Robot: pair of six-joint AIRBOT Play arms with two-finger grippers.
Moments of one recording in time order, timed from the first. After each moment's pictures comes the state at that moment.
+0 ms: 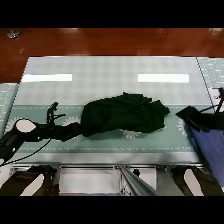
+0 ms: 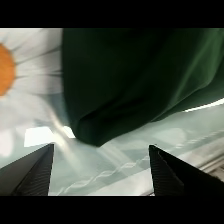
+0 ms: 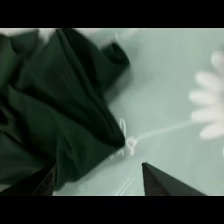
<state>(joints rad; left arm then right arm) -0.09 -0.90 0.33 0.68 -0.94 -1.35 -0.41 -0.73 0.55 -1.05 1.16 1.53</state>
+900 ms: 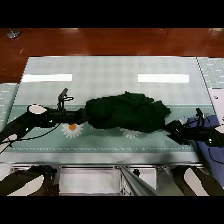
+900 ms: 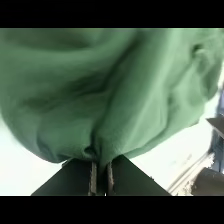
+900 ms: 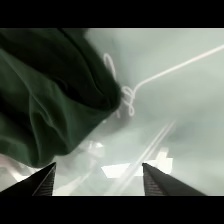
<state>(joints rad) -0.17 -1.19 0.54 0.39 -0.87 -1.05 -0.45 -0.89 0.33 -0.83 1.13 1.38</state>
